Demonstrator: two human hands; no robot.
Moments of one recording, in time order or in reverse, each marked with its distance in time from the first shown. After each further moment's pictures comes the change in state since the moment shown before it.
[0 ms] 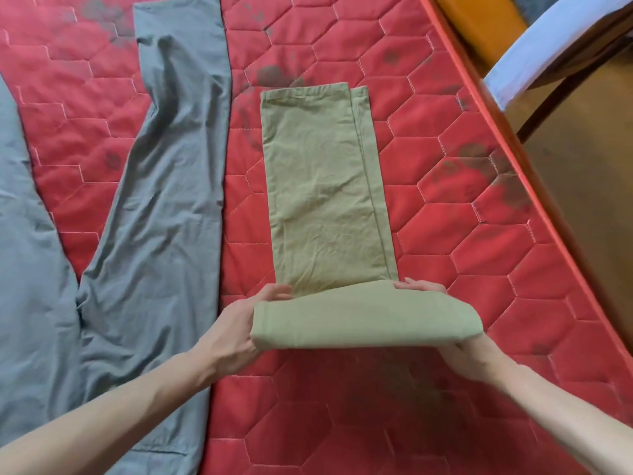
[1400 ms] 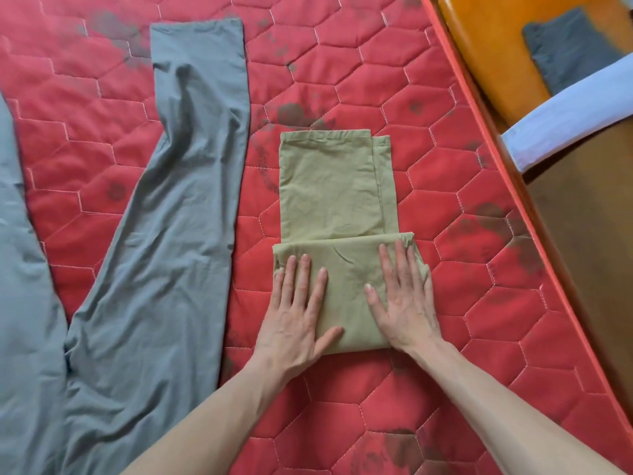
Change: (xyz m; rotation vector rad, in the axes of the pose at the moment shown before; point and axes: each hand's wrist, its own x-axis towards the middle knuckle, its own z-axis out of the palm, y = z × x) left_hand 0.107 -0.002 0.021 0.898 0.261 0.060; right_hand 0.154 -0.013 0.041 -0.865 0.233 0.148
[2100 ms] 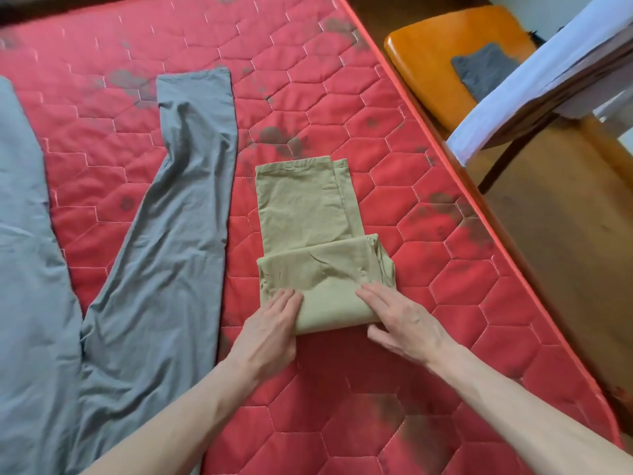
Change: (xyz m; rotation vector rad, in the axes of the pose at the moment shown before) left_hand -0.061 0.024 -0.056 -0.265 -0.141 -0.014; right_hand -0.082 0.014 -0.069 0.076 -0.117 -0.387
